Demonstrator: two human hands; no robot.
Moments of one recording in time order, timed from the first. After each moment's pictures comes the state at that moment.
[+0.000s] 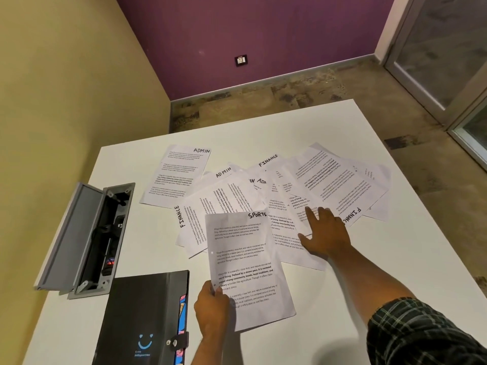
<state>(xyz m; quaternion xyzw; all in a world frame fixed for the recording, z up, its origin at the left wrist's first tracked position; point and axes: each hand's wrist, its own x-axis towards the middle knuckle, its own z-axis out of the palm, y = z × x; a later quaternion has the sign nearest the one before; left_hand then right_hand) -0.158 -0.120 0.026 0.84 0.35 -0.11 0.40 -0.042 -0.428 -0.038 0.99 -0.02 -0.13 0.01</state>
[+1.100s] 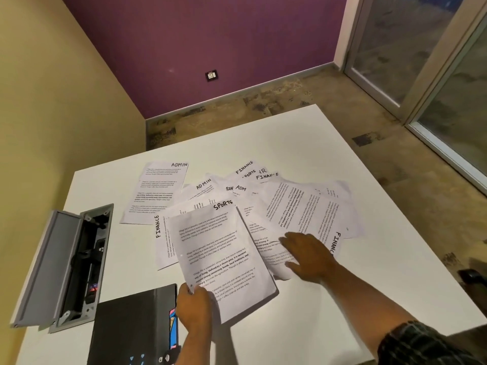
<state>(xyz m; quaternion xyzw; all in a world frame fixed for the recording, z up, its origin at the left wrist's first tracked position) -0.142 -0.122 0.045 0.80 0.40 -0.01 0.45 -0.118 -0.427 -0.034 0.98 0.13 -0.10 -0.11</state>
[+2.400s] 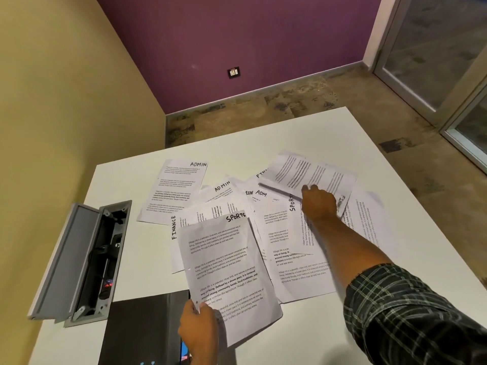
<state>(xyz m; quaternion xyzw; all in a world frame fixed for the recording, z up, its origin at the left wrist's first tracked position) -0.143 -0.097 0.033 0.81 0.42 0.00 0.41 0.055 -0.412 0.032 0.99 -0.09 -0.08 0.00</state>
